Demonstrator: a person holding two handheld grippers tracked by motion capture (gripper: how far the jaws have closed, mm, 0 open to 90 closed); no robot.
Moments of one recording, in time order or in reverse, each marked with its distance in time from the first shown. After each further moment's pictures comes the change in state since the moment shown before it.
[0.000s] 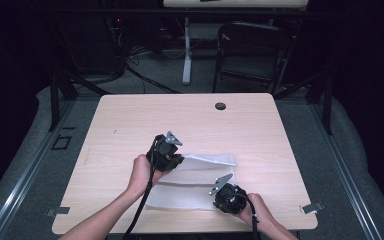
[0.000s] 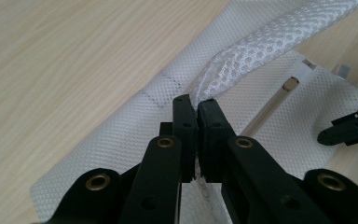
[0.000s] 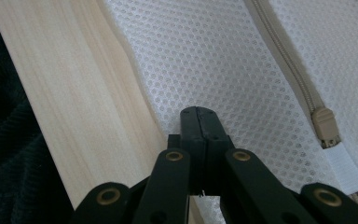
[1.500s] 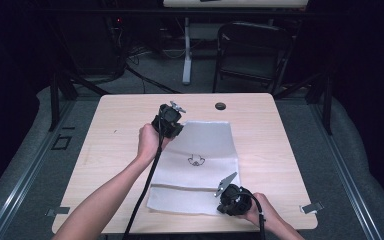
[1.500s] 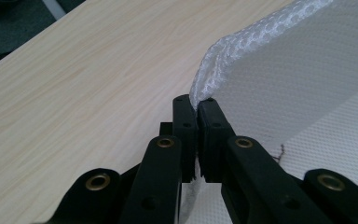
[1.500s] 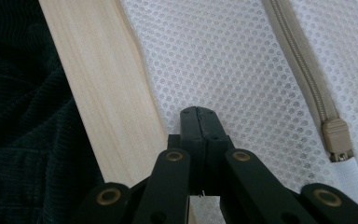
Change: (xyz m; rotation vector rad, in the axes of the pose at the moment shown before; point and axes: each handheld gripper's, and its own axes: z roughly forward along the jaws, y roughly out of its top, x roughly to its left) left arm 0.058 0.063 0.024 0.001 0.176 -0.042; right arm -0.007 -0.010 -0.008 0.051 0.113 -0.013
